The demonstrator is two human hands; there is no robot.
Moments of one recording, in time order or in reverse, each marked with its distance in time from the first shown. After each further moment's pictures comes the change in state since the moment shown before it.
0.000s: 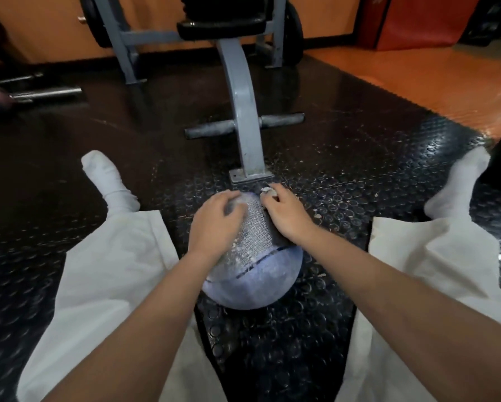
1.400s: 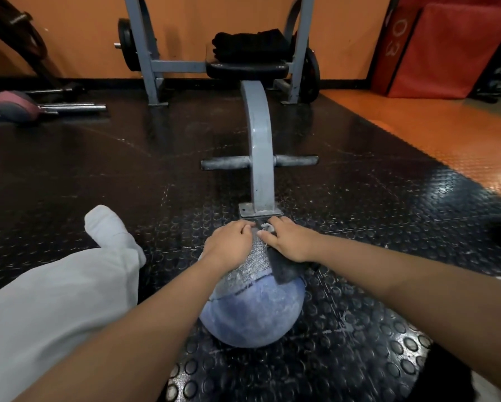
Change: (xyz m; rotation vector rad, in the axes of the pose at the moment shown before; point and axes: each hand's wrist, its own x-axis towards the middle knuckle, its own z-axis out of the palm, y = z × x) left_hand 0.072 -0.002 0.005 0.282 -0.232 -0.072; right_hand 0.055 -0.034 -0.027 -0.596 -0.416 -0.188
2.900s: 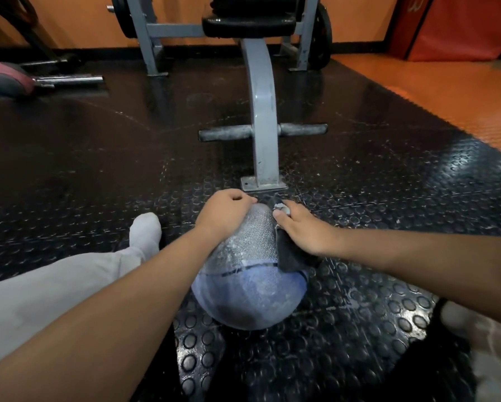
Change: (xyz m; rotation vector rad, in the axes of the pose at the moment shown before) left_hand -0.007 0.010 -0.007 -0.370 0.061 -0.042; right_hand 0.004 0.040 0.038 0.344 0.094 -0.021
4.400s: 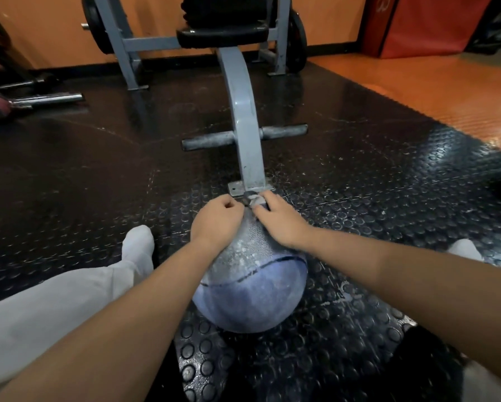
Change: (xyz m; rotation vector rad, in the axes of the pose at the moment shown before) left_hand -0.004 0.005 0.016 0.178 0.106 -0.008; right_hand -0.001 -0.024 0.007 0.101 0.210 0.032
